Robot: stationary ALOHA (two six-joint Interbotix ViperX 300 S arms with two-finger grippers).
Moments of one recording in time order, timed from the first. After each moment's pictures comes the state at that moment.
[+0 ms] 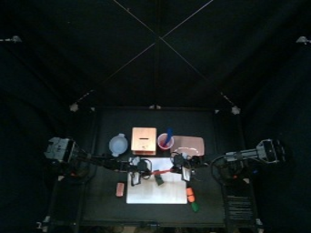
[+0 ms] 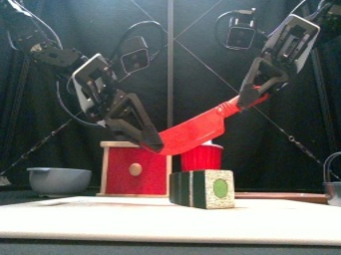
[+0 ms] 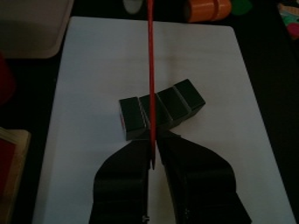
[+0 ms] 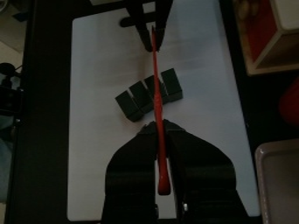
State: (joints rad) left arm -0.11 0.06 0.79 -0.14 -0.27 0.00; right arm 0.05 -0.35 0.85 0.36 0.17 -0.15
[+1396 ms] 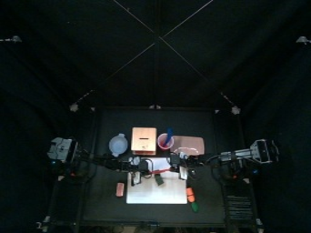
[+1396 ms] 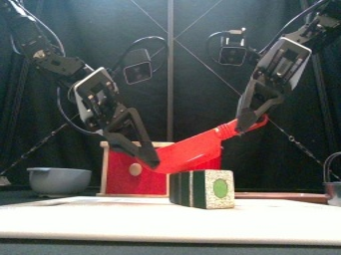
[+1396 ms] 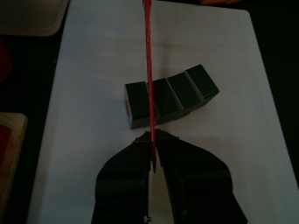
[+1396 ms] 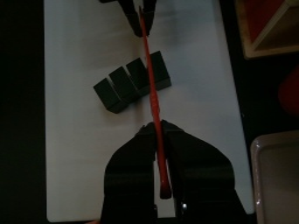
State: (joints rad) left arm -0.12 0.09 0.78 -0.16 -0.25 0.00; right arm -0.02 -0.25 0.84 0.33 0.18 -0.15
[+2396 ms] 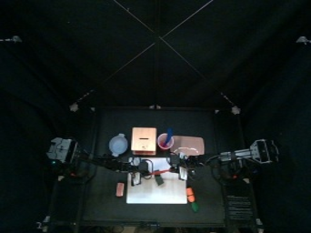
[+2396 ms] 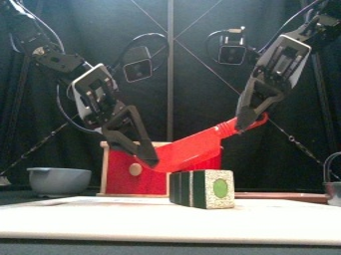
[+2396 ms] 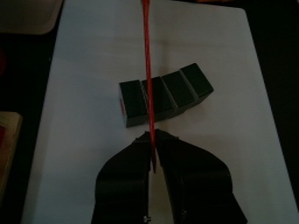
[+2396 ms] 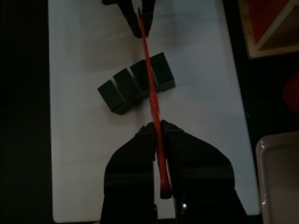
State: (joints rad) left arm -0.13 0.08 0.78 -0.17 -0.23 0.00; right arm -0.01 -0.25 0.84 0.35 0.18 -0.15
